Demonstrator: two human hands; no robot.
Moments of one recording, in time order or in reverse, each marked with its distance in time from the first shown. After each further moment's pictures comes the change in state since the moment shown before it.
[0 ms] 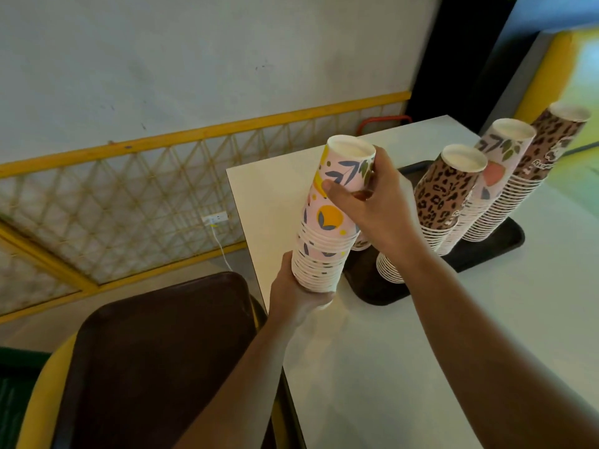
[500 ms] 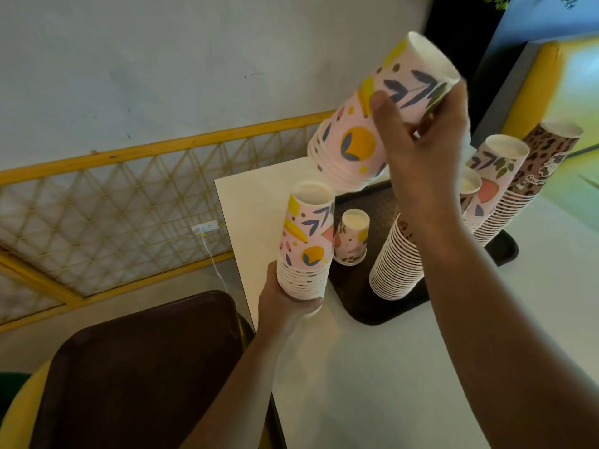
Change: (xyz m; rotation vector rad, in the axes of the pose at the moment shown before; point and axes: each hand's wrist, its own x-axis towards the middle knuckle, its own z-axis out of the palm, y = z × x) left_hand 0.025 -0.012 0.006 -0.121 0.063 0.013; right_hand 0.052 -0.028 -0.029 0.200 0.418 -0.171
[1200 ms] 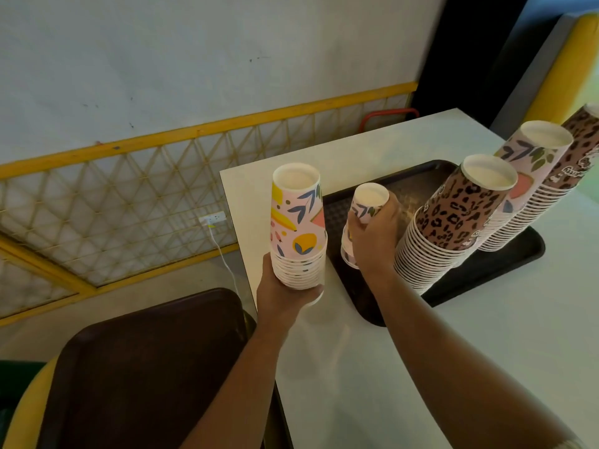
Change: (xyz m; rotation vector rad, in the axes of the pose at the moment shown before) left_hand 0.018 -0.003 -0.006 -0.054 0.052 -0.022; right_hand -0.072 0.156 0.034 -0.473 -0.126 0.458
